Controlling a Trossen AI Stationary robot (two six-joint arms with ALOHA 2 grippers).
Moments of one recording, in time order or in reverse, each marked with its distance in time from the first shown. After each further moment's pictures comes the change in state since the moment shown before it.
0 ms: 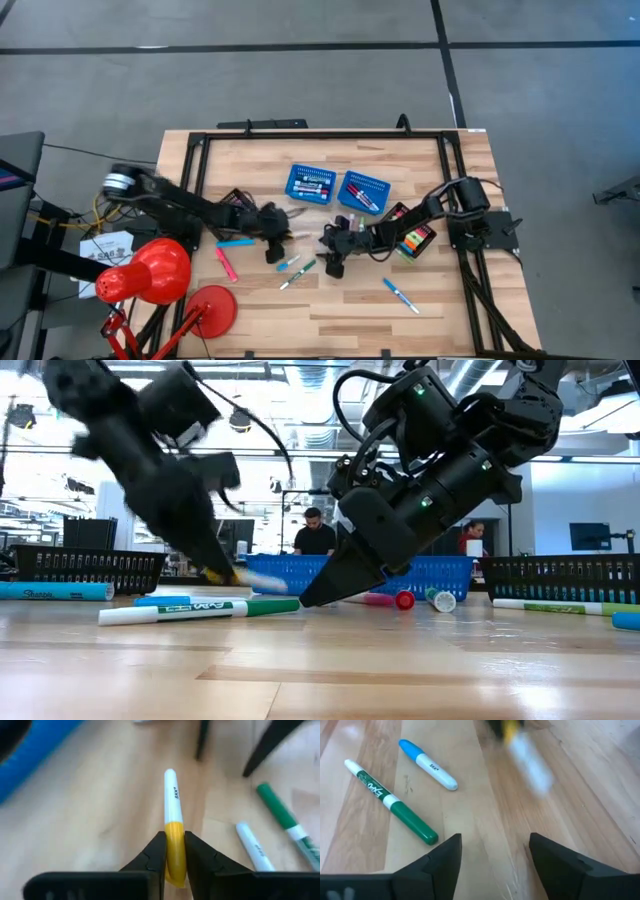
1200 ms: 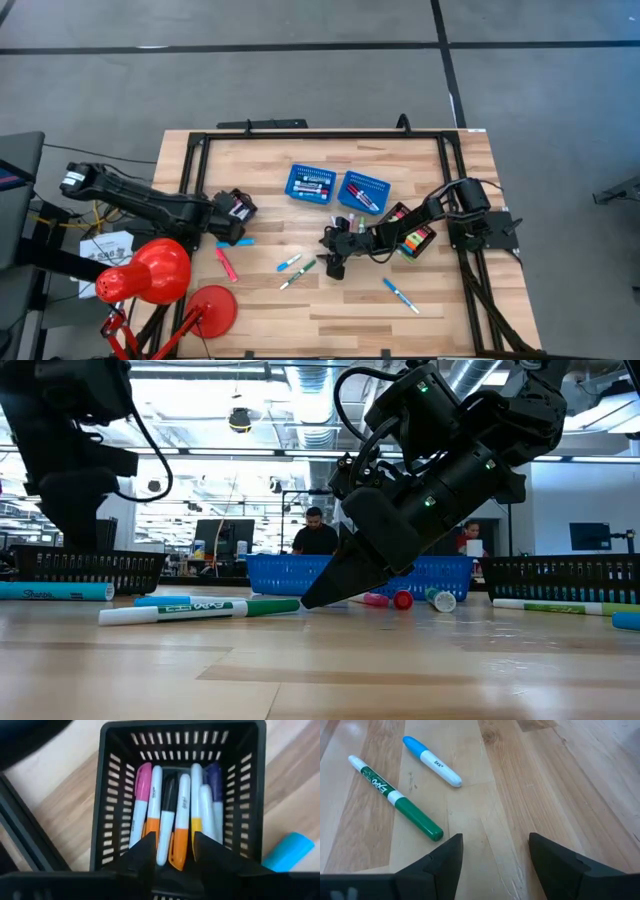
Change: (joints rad) left arm -0.103 -0.491 0.000 -1.139 -0.310 -0.717; right arm 0.018 0.001 -0.002 0.000 0.003 -0.001
